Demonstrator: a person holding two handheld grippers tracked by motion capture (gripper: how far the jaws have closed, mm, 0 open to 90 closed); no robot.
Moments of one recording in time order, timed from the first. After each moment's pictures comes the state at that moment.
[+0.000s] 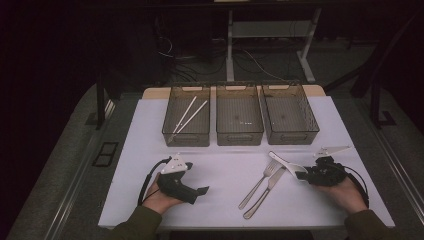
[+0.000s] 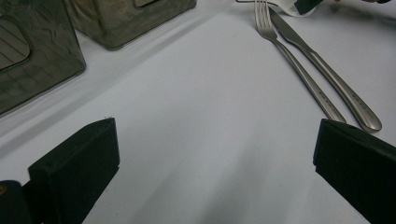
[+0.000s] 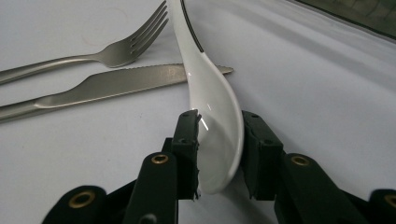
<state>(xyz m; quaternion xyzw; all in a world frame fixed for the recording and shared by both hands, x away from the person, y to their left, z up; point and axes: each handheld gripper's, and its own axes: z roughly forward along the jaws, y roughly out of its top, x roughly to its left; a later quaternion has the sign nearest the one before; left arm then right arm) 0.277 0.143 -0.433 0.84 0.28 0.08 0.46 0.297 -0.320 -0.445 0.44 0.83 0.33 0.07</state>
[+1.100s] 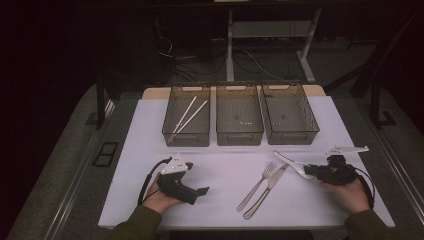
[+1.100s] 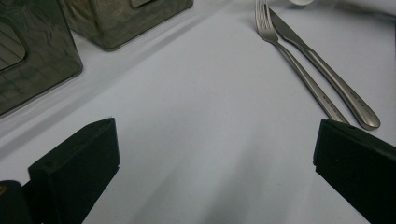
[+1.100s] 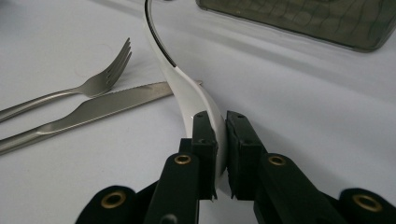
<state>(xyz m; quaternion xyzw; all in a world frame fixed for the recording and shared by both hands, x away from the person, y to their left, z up) 0.277 0.143 -0.434 0.84 0.27 0.08 0.46 0.289 -0.340 -0.437 0.49 0.79 0.37 0.09</state>
